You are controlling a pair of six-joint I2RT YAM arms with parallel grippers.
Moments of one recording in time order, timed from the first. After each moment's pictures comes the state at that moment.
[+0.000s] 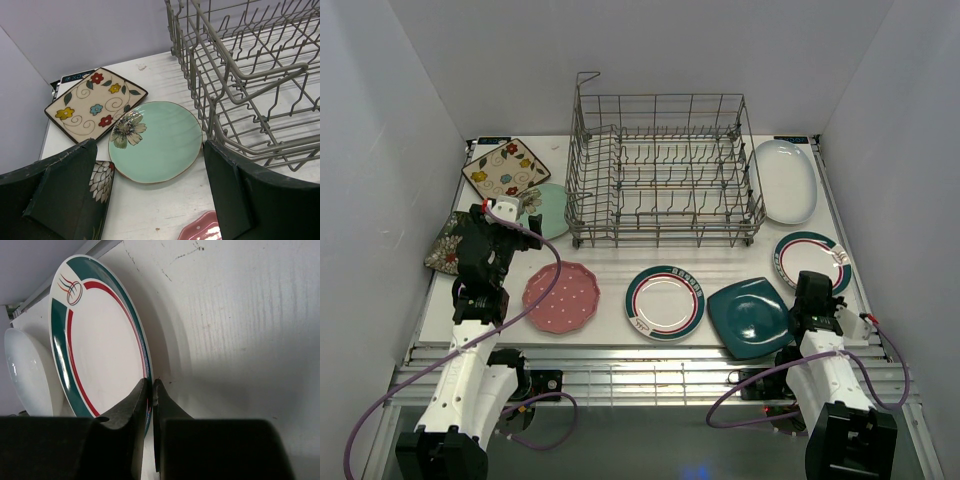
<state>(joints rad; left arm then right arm) -0.02 0.72 0.51 0.20 0.14 0.18 -0.14 0.72 0.16 -0.25 0.60 1.60</state>
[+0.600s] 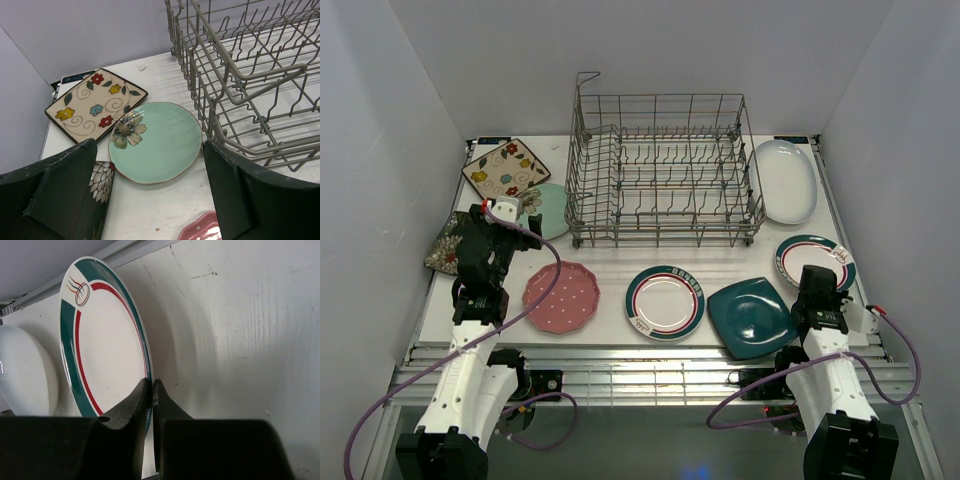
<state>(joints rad) -0.02 0.71 0.51 0.20 0.14 0.18 -0.14 0.69 0.24 -0.39 0.64 1.51</state>
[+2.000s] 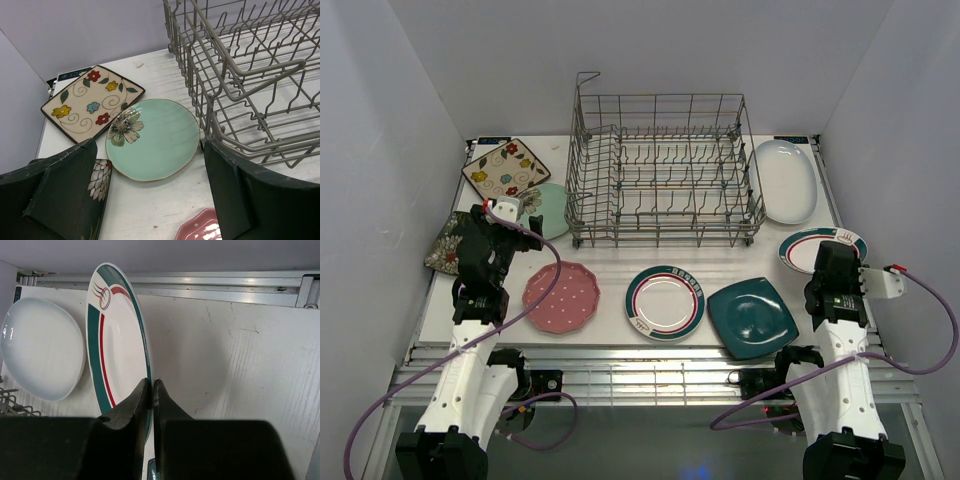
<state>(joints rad) -0.02 0.71 0.51 0.18 0.15 0.18 -0.14 0.67 0.53 -0.56 0.65 1.11</state>
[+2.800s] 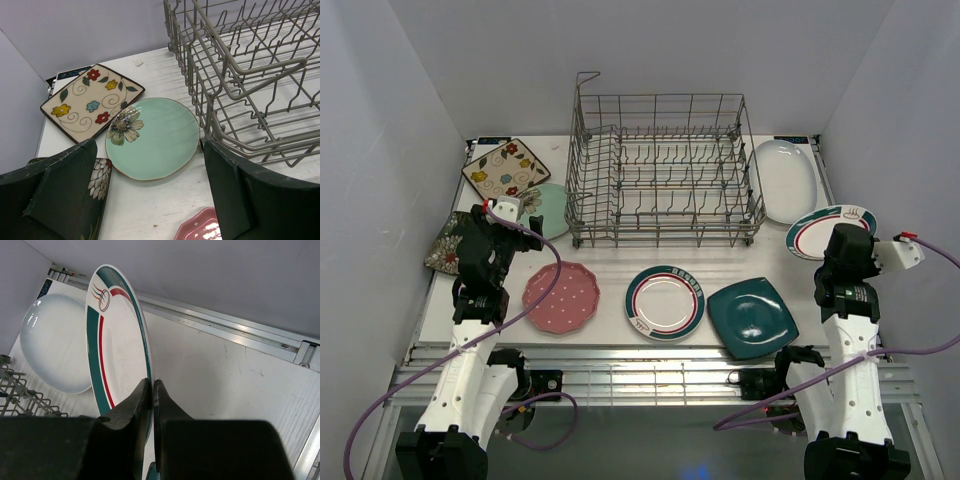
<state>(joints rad) -0.02 0.72 0.51 0.18 0.15 0.18 -0.14 0.70 0.72 -0.55 0.64 0.82</state>
